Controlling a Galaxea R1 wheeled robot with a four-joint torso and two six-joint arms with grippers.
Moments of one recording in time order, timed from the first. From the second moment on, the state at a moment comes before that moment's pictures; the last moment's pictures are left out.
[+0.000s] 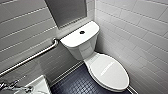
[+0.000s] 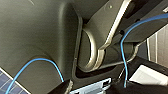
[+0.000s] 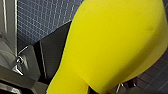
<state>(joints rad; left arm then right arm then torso) 1.43 2.76 -2.10 0.50 0.06 -0.32 -1.52 2.27 -1.95 -0.45 0.51 0.71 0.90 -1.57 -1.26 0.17</state>
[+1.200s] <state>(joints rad) 1.46 2.77 -2.16 0.50 0.06 -0.32 -1.65 2.67 -2.37 -0.54 0.53 0.71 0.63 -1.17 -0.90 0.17</state>
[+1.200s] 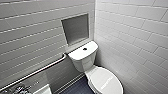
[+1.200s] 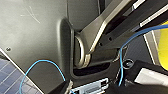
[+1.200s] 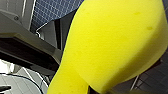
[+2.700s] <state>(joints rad) 1.49 2.98 -2.58 0.49 0.02 -0.32 -1.68 2.87 -2.63 -0.57 0.51 0.70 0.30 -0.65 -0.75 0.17</state>
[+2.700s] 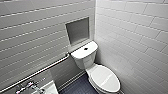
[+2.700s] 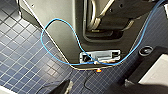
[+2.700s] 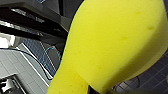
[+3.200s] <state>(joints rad) 1.50 3.01 -2.66 0.49 0.02 -0.32 -1.67 2.91 -2.64 -0.57 0.47 0.70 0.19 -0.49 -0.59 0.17</state>
